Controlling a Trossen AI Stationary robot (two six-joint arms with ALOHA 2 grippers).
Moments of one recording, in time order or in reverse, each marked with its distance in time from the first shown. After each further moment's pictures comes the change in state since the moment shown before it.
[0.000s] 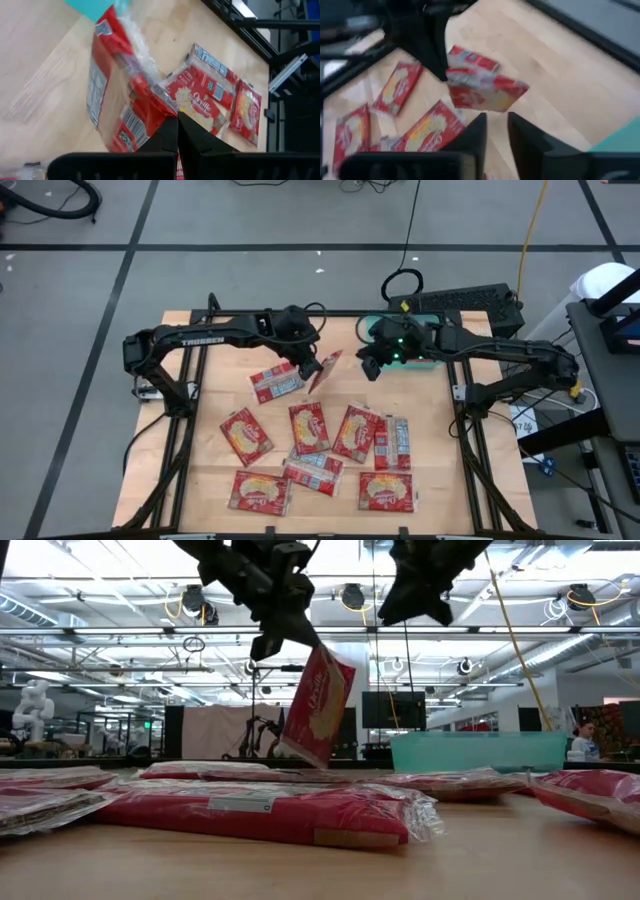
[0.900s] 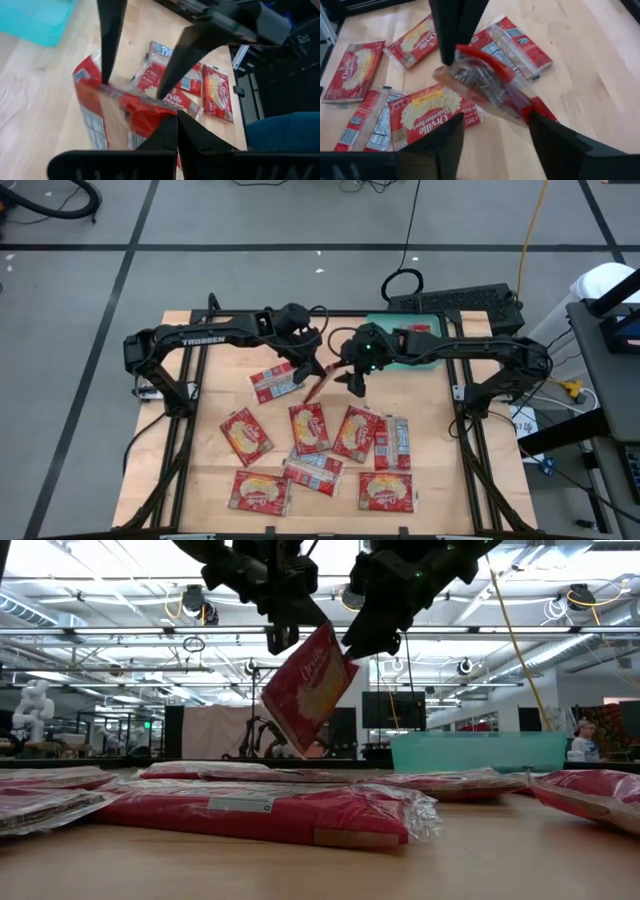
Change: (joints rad) left arm 0.009 0.002 0.000 0.067 0.198 0.174; right arm -0.002 0.240 0.000 0.195 -0.235 -0.374
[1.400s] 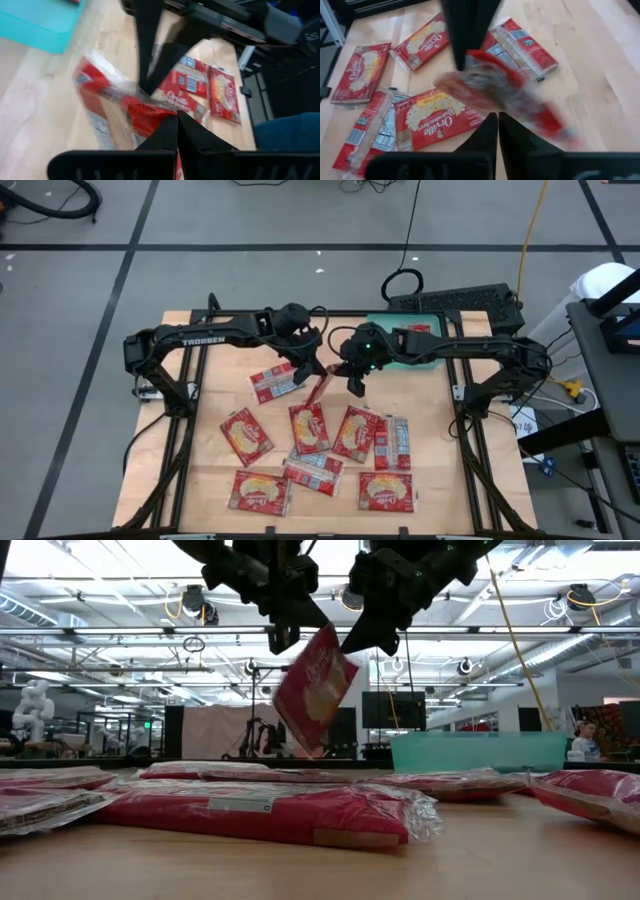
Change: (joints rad) left arm 0.001 0.000 0.000 0.008 -0.034 0.030; right arm 0.000 0.000 0.000 0.008 -0.030 0.006
